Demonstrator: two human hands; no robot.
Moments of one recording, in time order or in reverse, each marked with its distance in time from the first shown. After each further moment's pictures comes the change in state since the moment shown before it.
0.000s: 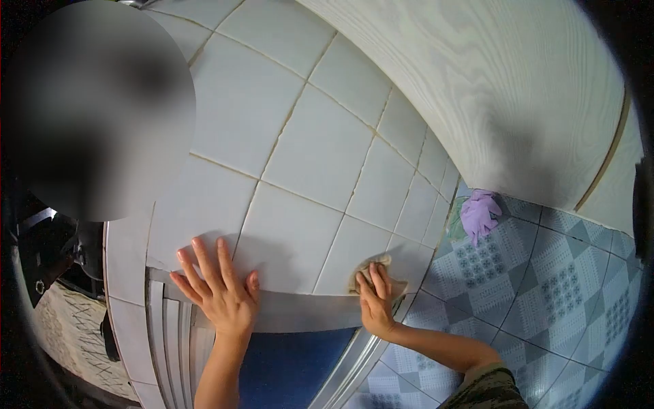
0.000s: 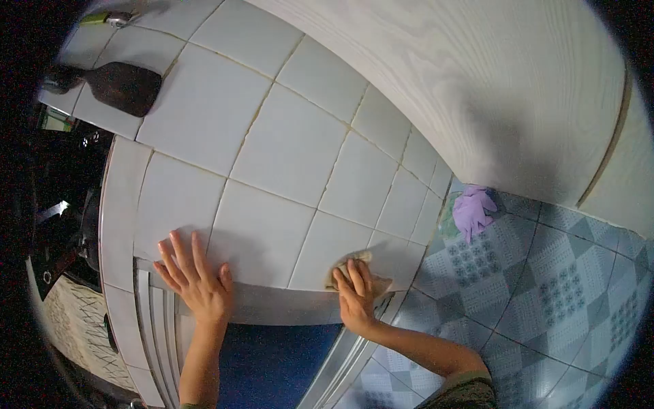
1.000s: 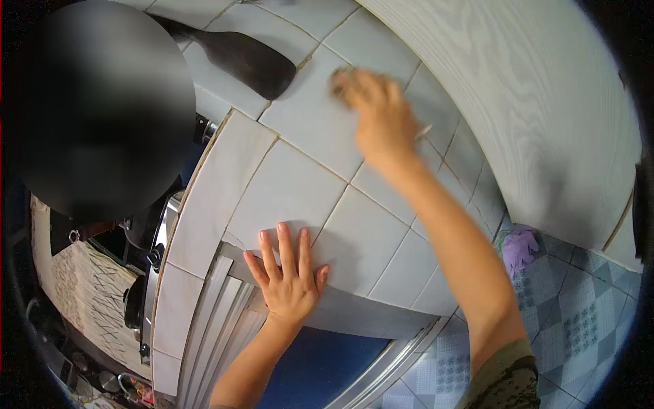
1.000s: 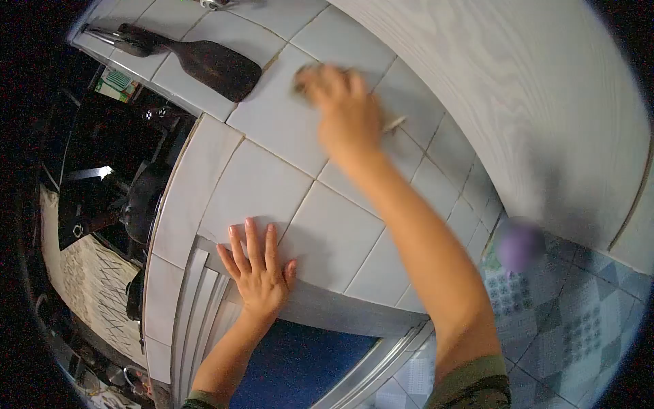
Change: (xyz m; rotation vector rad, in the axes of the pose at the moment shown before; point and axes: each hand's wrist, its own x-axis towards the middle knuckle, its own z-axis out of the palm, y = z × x) left_hand 0.000 -0.001 -0.003 -0.074 -0.033 0.004; right_hand 0.346 -0.154 -0.030 -0.290 0.311 -0.486
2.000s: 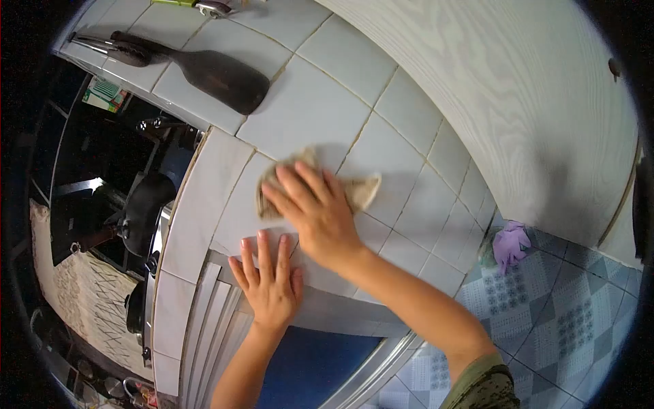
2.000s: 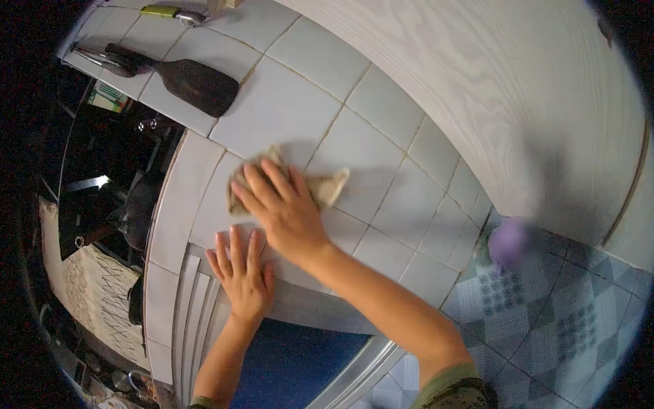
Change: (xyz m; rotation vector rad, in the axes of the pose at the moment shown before) left_hand -0.001 -0.005 -0.012 -0.051 -0.054 0.008; right_hand -0.090 -0.080 -0.017 0.370 -0.031 -0.117
